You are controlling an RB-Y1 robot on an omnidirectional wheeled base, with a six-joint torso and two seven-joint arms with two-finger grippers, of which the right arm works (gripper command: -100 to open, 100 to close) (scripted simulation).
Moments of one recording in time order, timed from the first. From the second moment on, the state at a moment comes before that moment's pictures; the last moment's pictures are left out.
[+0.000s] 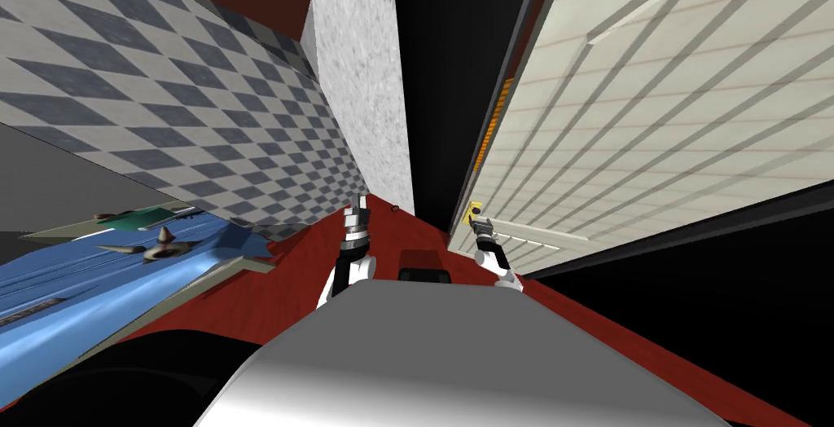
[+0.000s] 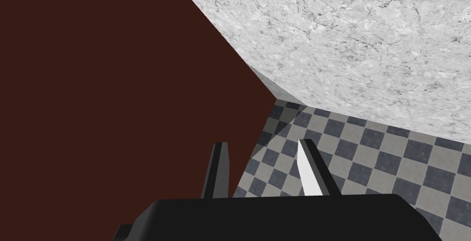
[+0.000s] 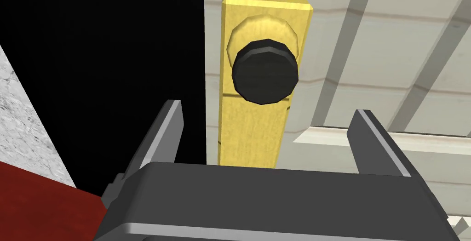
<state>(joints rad) 0.15 -0.14 -0.11 -1.39 -0.49 -0.31 -1.22</state>
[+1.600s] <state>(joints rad) 0.20 -0.28 -0.09 -1.39 -0.52 -0.34 -1.35</state>
